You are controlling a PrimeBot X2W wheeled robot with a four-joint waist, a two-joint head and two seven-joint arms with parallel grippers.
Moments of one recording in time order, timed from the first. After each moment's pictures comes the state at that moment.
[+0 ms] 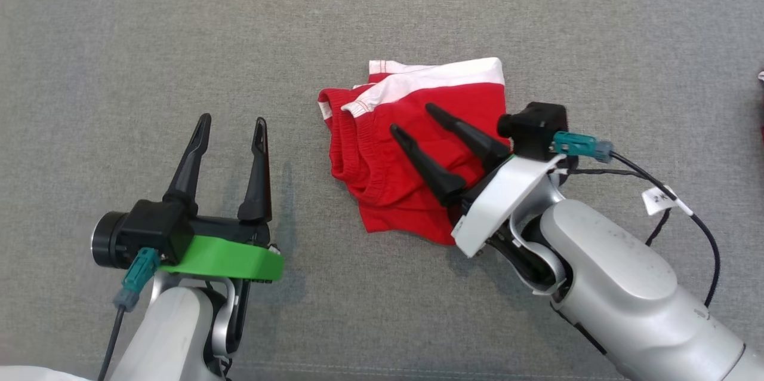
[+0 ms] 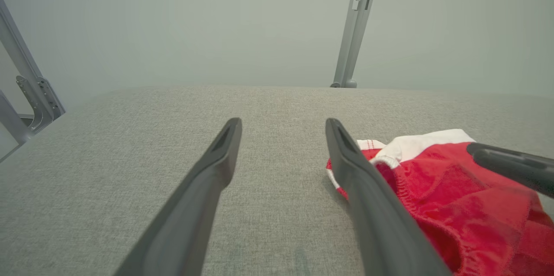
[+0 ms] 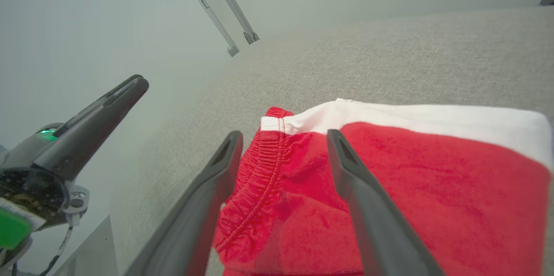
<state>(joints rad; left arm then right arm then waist) -0.30 0.20 -0.35 0.08 -0.38 0.10 -0.26 -0.64 -0.23 0.74 0.28 0.77 0.13 -0.06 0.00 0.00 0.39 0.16</state>
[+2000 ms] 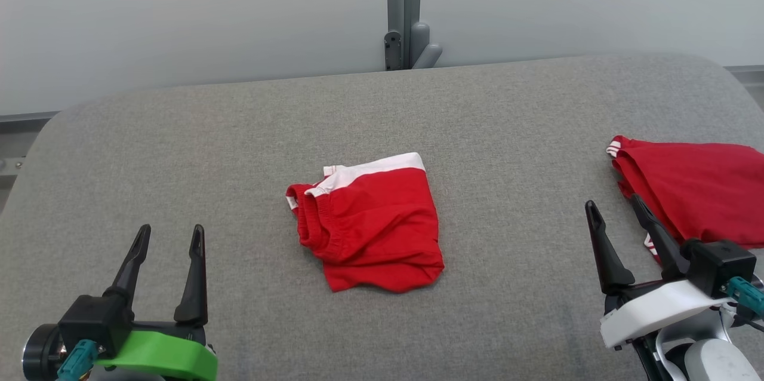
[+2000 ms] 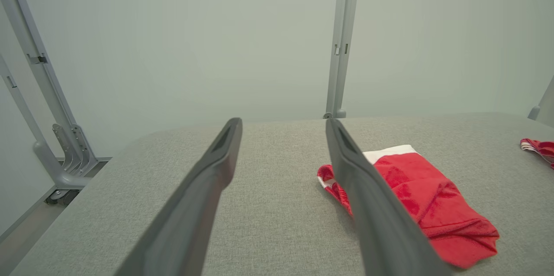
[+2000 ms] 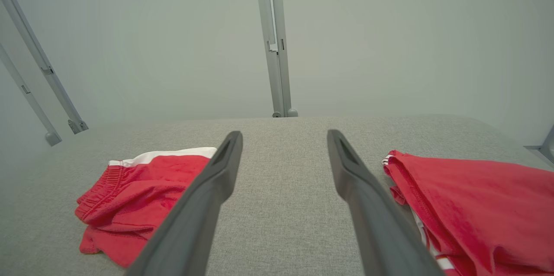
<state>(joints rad) 0.03 0.39 -0.27 -0.08 -0.45 0.14 -0.17 0.00 -0.19 0.07 0.01 0.30 0.13 -0.12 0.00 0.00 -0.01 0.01</state>
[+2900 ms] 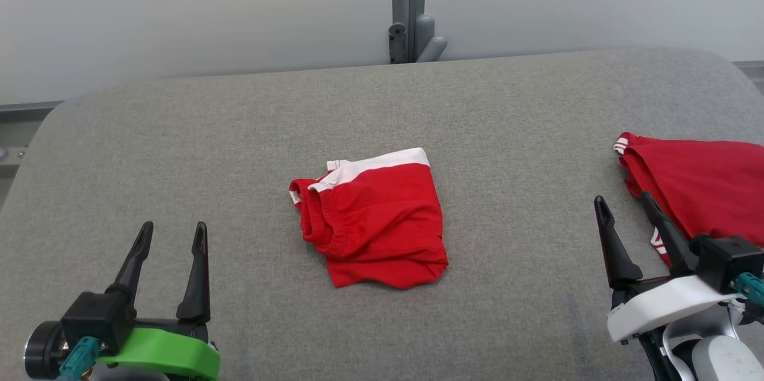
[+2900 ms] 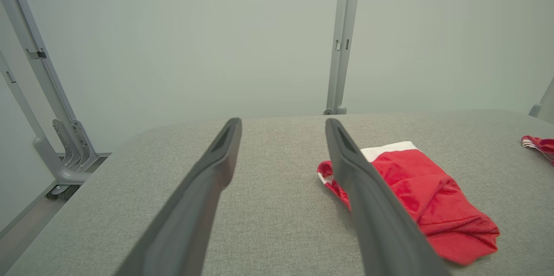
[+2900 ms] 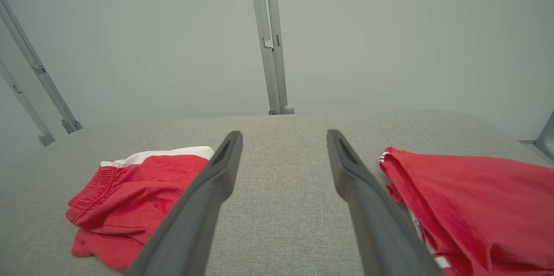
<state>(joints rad) 0.03 0.39 -0.28 -0.09 -0.45 0.16 -0.16 0.00 -0.19 0.05 -0.01 0.30 0.13 -0.10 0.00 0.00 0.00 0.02</state>
